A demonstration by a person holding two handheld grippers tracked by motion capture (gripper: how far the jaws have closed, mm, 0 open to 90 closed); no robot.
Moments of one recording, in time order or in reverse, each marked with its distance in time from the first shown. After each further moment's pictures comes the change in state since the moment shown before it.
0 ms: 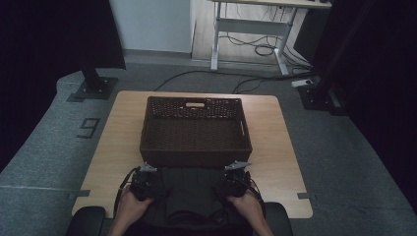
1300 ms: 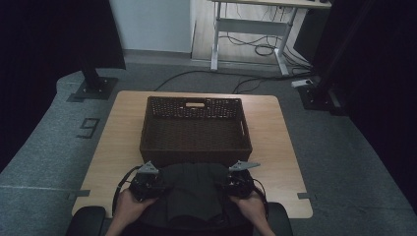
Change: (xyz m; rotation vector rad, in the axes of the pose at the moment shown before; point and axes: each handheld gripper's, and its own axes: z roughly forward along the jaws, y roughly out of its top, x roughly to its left) left arm -0.025 0.016 -0.039 -0.068 -0.158 0.140; right arm 0.012 0.008 -0.045 -0.114 0.162 -0.029
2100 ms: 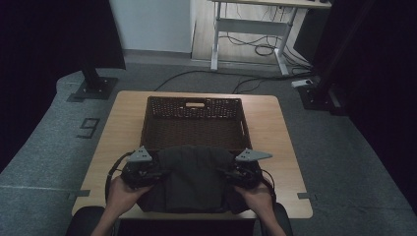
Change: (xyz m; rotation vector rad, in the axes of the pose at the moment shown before) left arm -0.009 0.045 -0.050 -0.120 0.022 0.100; right arm 0.017 0.046 -0.053 -0.152 -0.004 -0.088
